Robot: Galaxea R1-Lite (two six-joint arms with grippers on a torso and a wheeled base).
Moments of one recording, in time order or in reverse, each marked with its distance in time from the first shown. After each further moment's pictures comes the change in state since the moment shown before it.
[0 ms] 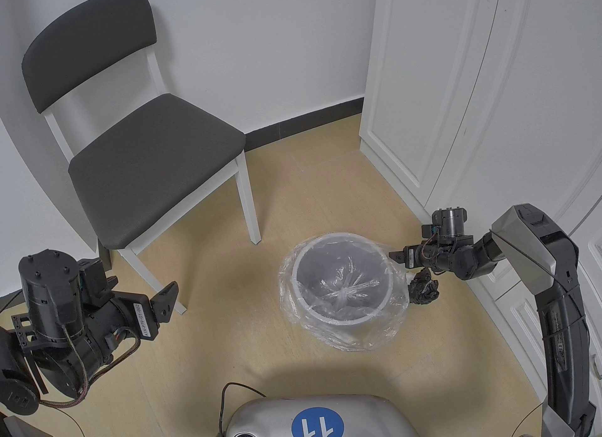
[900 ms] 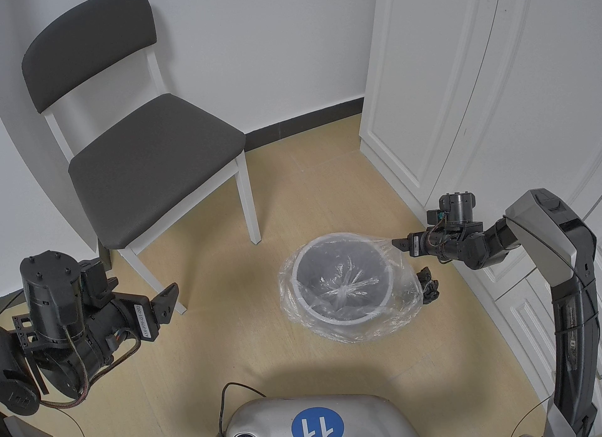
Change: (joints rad) left arm 0.000 0.004 0.004 -0.001 0.000 0.001; right arm 0.008 -0.133 0.092 -0.002 0.000 -0.007
